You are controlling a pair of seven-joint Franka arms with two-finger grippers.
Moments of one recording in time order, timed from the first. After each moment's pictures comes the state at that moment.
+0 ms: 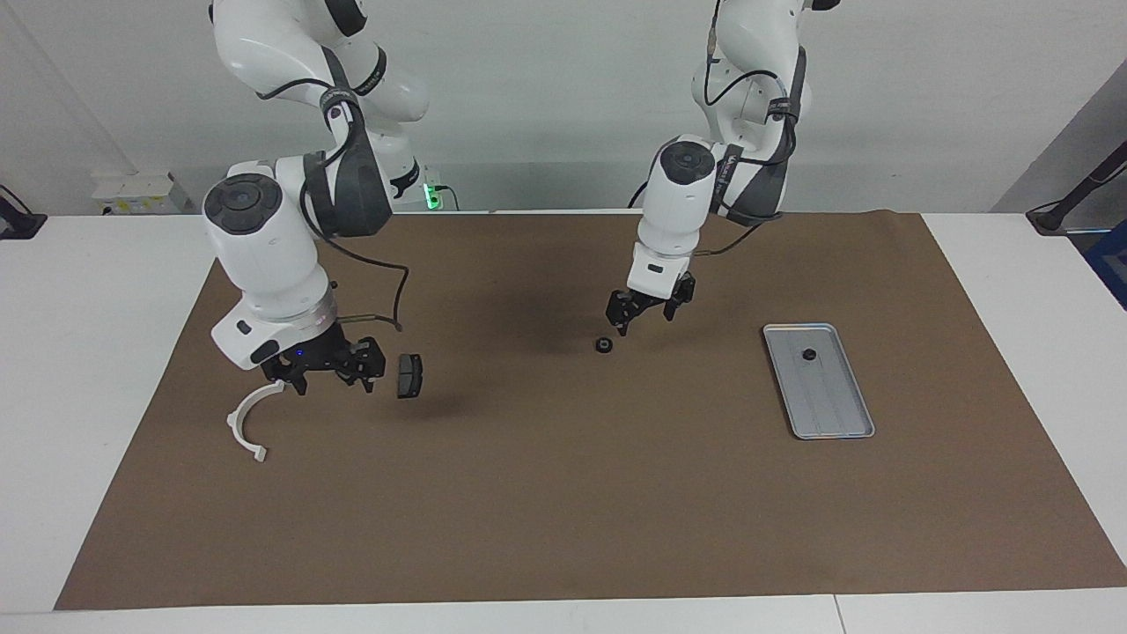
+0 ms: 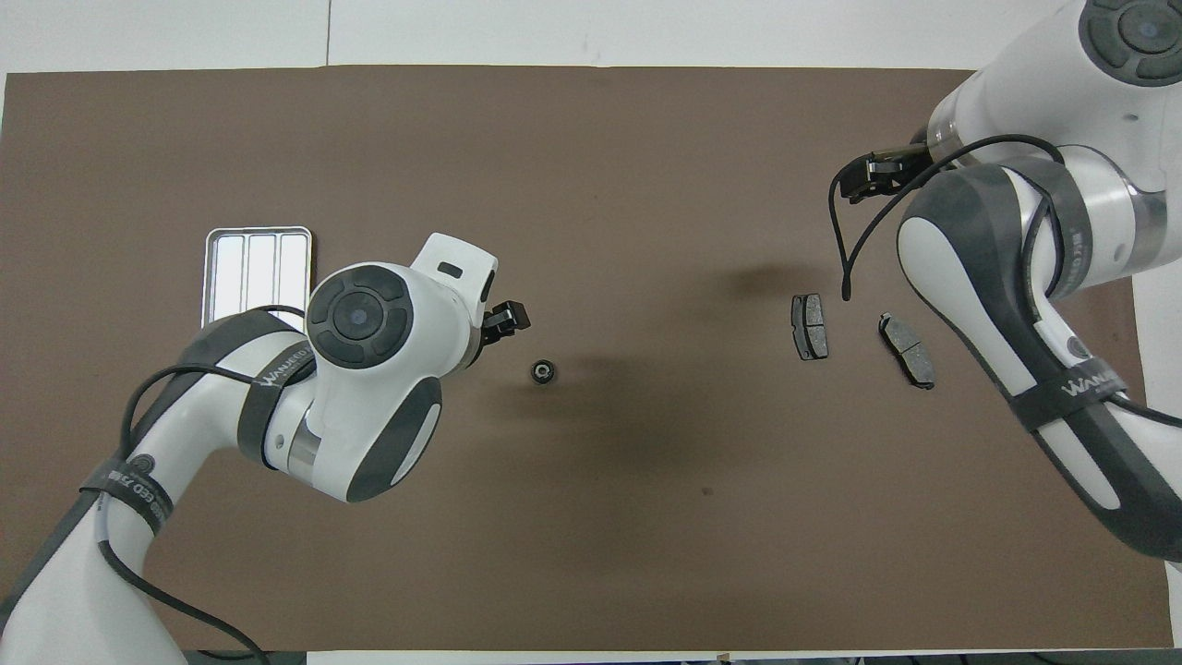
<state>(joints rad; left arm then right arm) -0.56 0.15 -0.02 -2.03 0.00 2.25 -0.88 -0.25 0.39 0.43 -1.50 -0.24 1.91 0.19</state>
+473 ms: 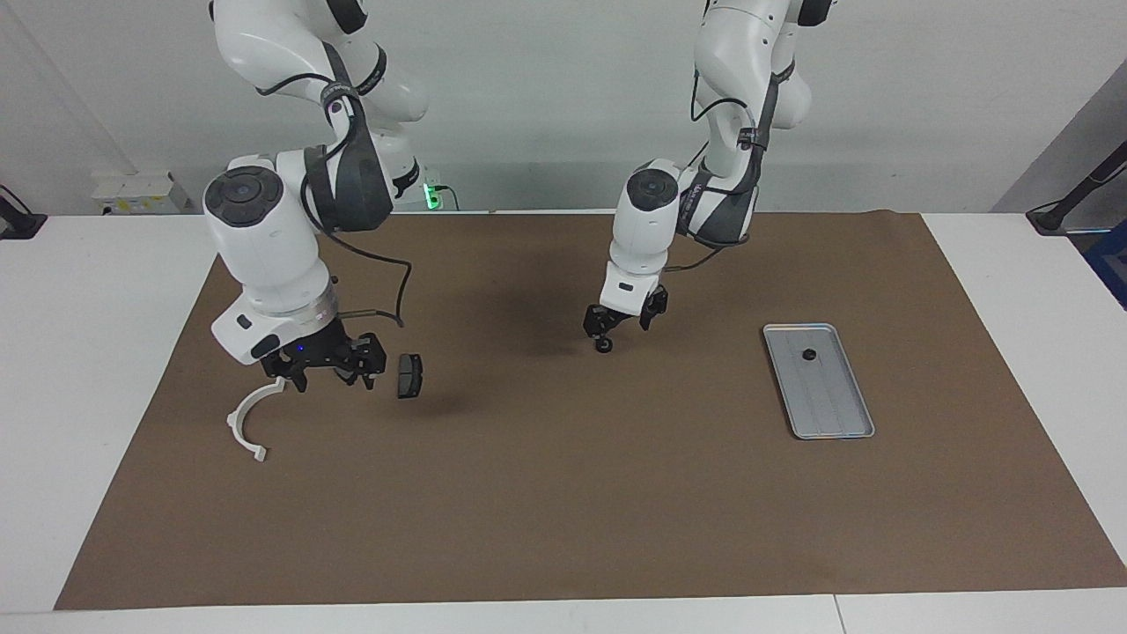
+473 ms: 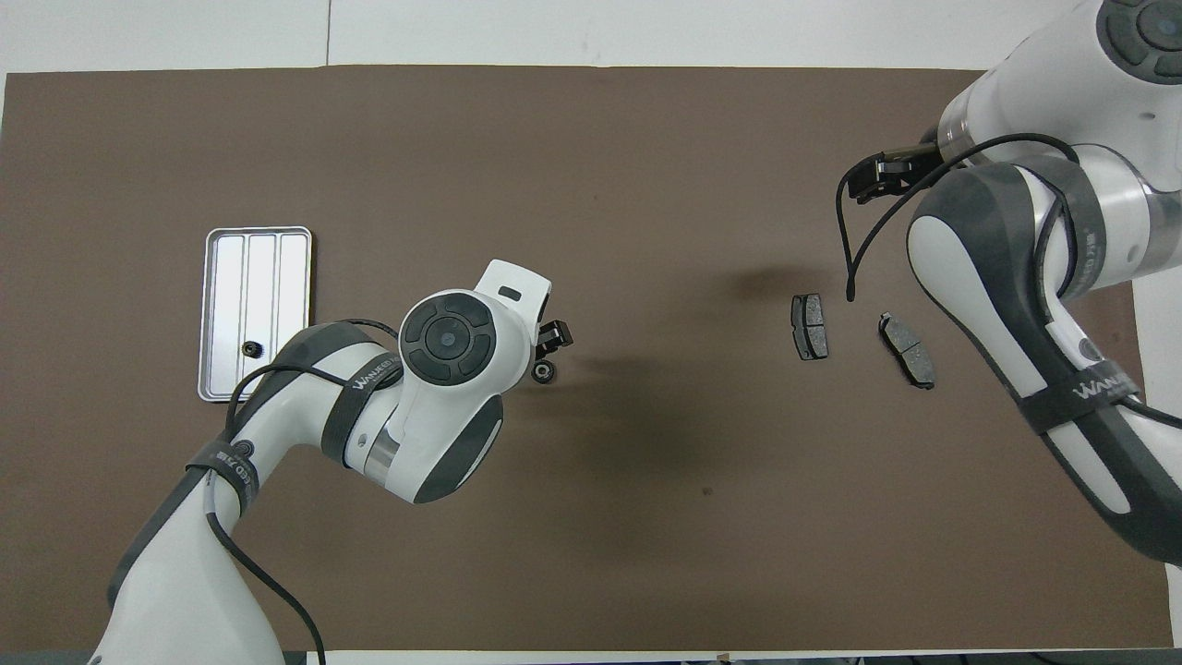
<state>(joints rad) -0.61 0.24 -0.02 -2.03 0.00 2.33 -0.94 -0.25 0.37 0.43 -1.50 -0.23 1.90 0.19</state>
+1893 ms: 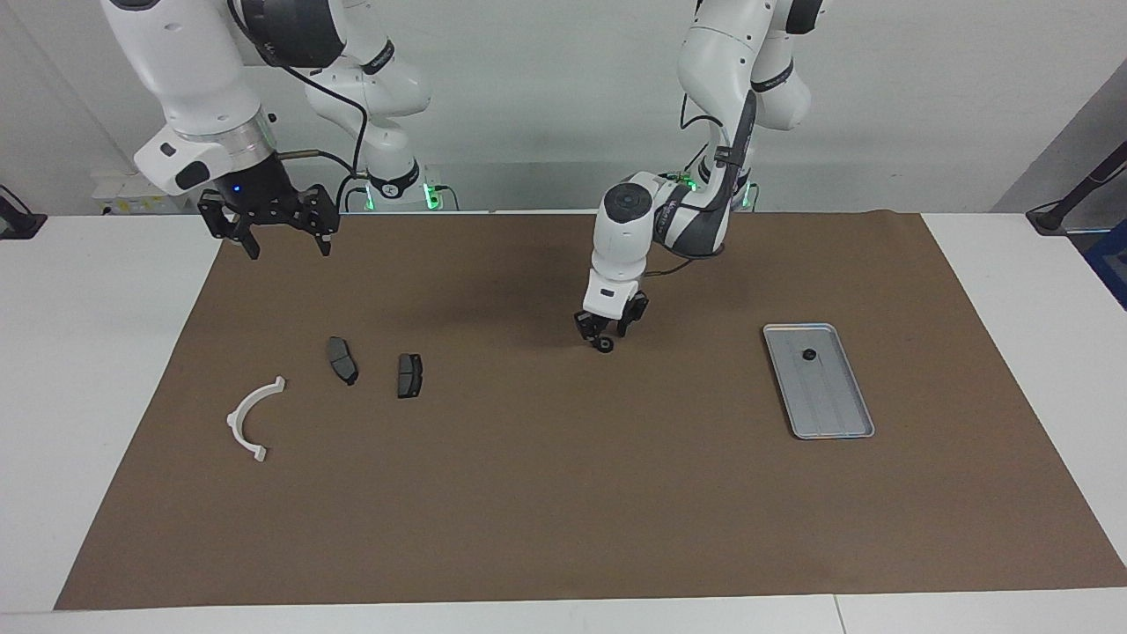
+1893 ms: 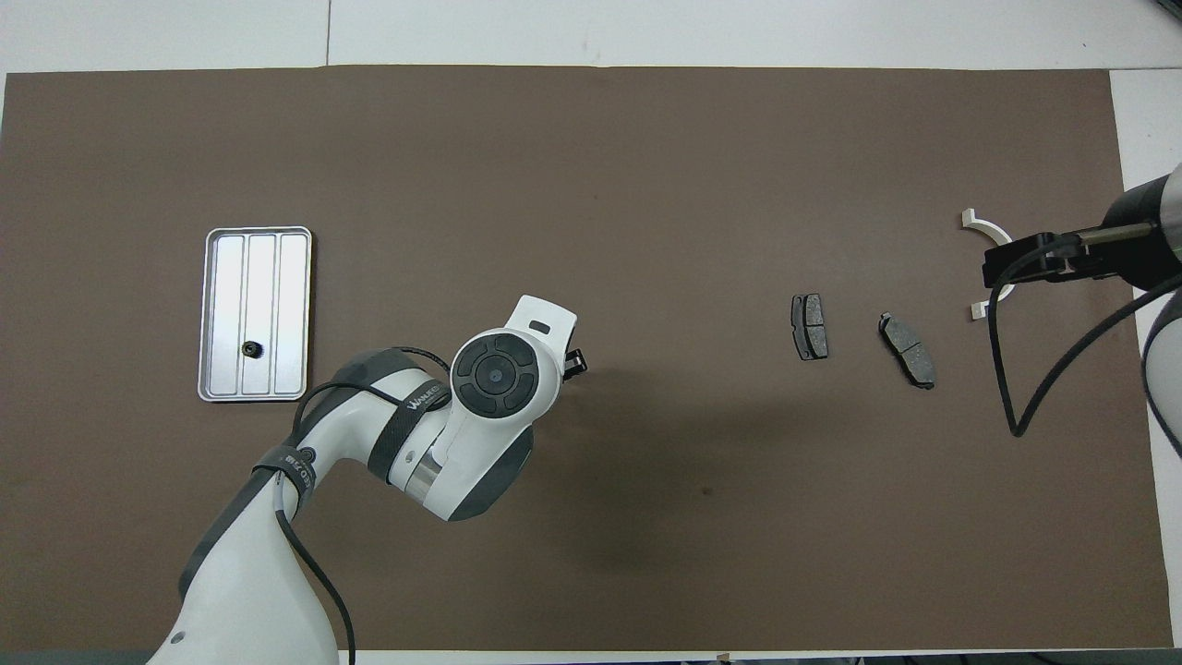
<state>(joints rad) -0.66 0.28 -0.02 -2.09 0.02 2.40 -1.03 0.09 -0.02 -0.06 -1.64 -0.02 1.62 -0.01</state>
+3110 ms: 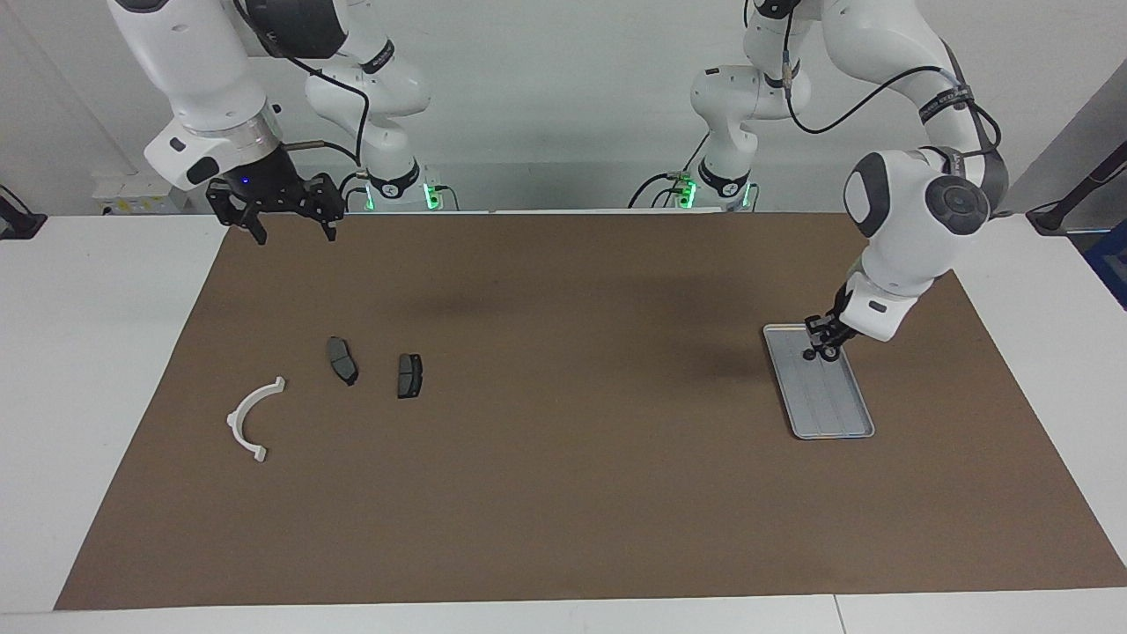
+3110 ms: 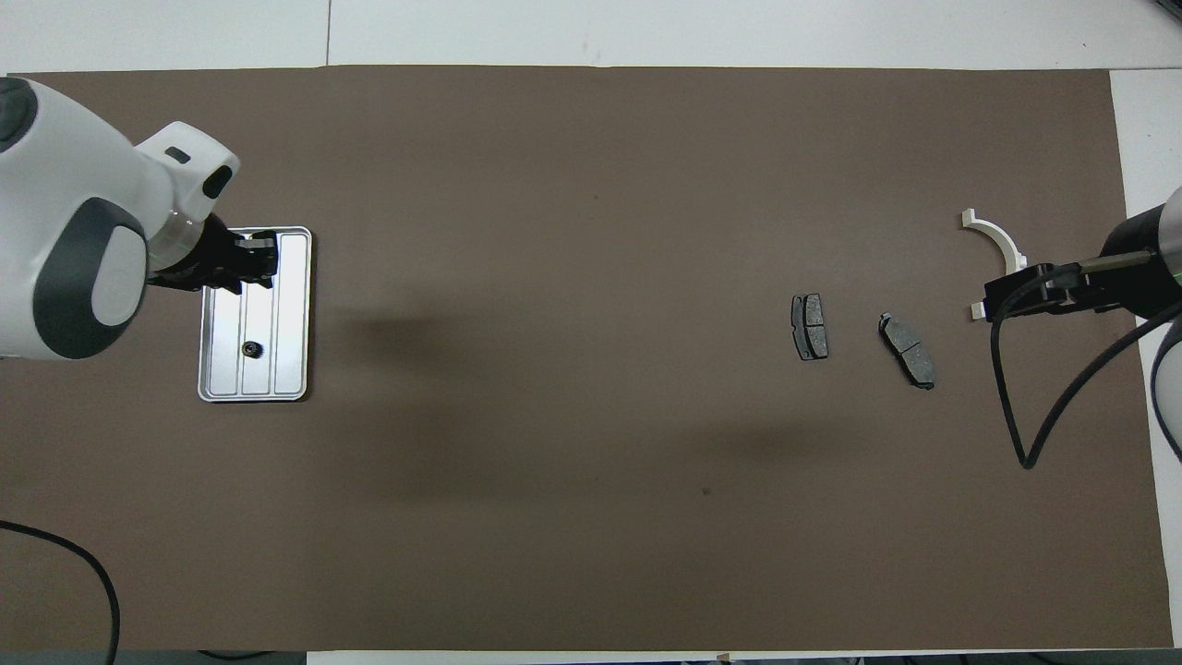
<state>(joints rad) -0.04 0.21 0.03 -1.84 0.01 1.98 -0.11 0.09 -0.05 -0.05 -1.64 -0.02 1.53 -0.01</state>
